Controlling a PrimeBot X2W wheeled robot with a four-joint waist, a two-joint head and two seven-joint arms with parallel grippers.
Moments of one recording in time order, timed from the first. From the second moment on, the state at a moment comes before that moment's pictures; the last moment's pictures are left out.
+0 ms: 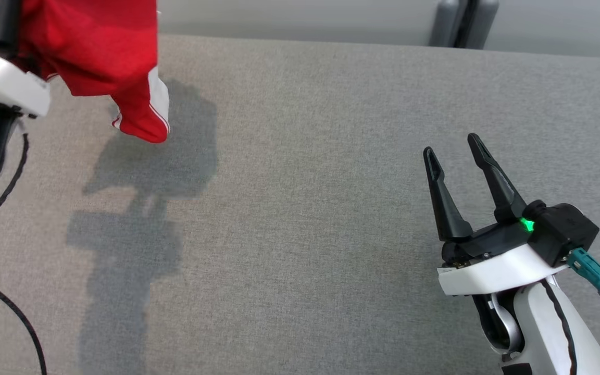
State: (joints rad) left arm -0.92 0.52 -0.41 0.50 -0.71 -0.09 -0.12; right arm -0.32 -0.05 0.23 0.11 0.21 0.13 -0.26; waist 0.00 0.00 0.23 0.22
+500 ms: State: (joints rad) left arm -0.81 0.40 -0.51 0.02 -0.78 -0.01 0.00; right arm -0.30 -0.05 0.14 0.07 0.23 0.13 -0.26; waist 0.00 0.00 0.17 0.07
